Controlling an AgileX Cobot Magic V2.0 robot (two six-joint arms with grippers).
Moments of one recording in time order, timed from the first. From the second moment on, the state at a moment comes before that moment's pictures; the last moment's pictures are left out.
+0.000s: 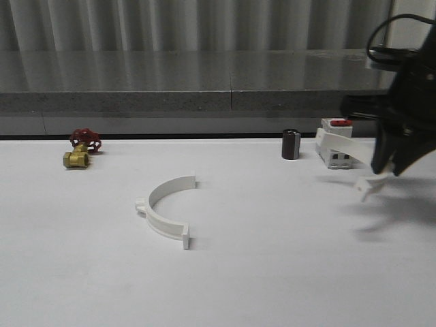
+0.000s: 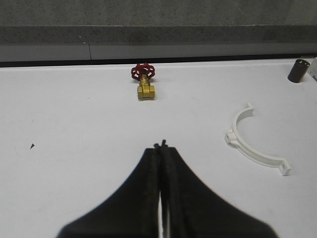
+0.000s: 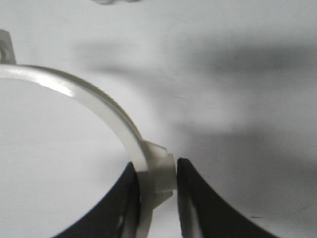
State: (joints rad) left arm -0.26 0.34 -0.43 0.07 0.52 -0.19; right arm 0.13 1.81 -1.22 0.12 0.70 0.20
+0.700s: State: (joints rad) left arm -0.26 0.34 -0.43 0.07 0.52 -0.19; right arm 0.52 1.99 -1.41 -0.18 0.76 0.81
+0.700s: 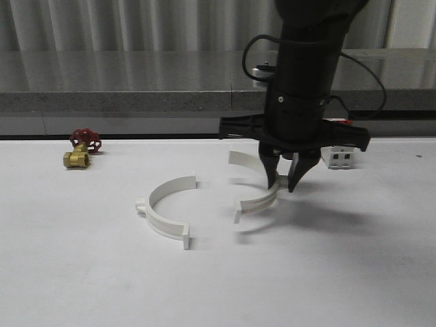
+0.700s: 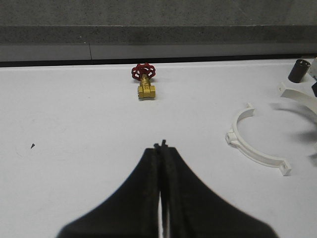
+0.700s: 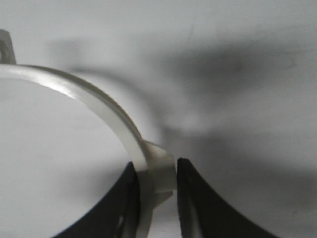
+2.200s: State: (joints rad) left arm -0.26 0.34 -0.43 0.07 0.52 -0.19; right arm 0.61 2.10 -1.49 -0.17 0.73 0.93
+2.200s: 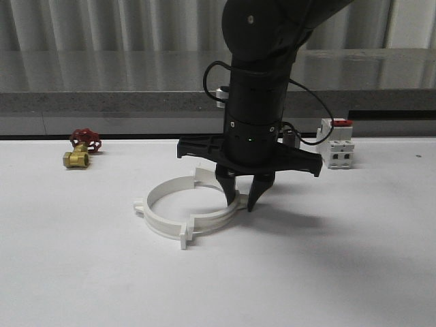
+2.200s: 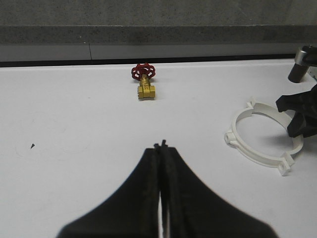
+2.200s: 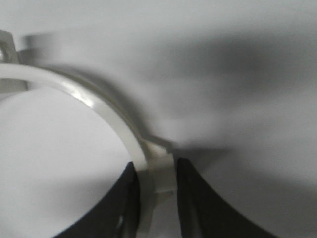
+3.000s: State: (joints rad) left arm -0.26 0.34 -0.43 0.07 0.52 -0.19; right arm 0.61 2.10 -1.49 -0.16 0.72 0.92
